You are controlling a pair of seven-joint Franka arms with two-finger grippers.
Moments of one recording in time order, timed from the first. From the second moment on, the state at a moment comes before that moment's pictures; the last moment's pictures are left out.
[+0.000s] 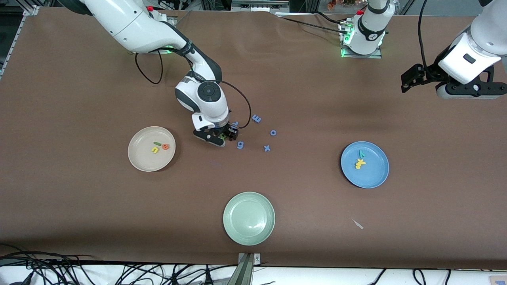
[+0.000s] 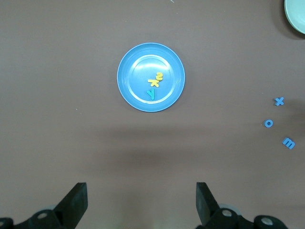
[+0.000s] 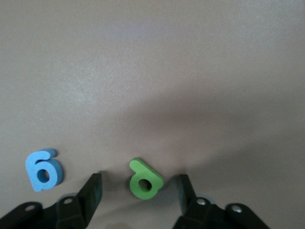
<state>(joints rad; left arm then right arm) -0.02 -0.06 -0.10 -1.68 -0.01 1.55 -0.13 0.25 0.70 0.44 -1.86 -0.54 2.49 1.42</state>
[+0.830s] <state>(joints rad) -0.02 -0.06 -0.10 -1.68 -0.01 1.55 -0.13 0.25 0.69 0.44 -1.85 -0.55 2.47 1.37</state>
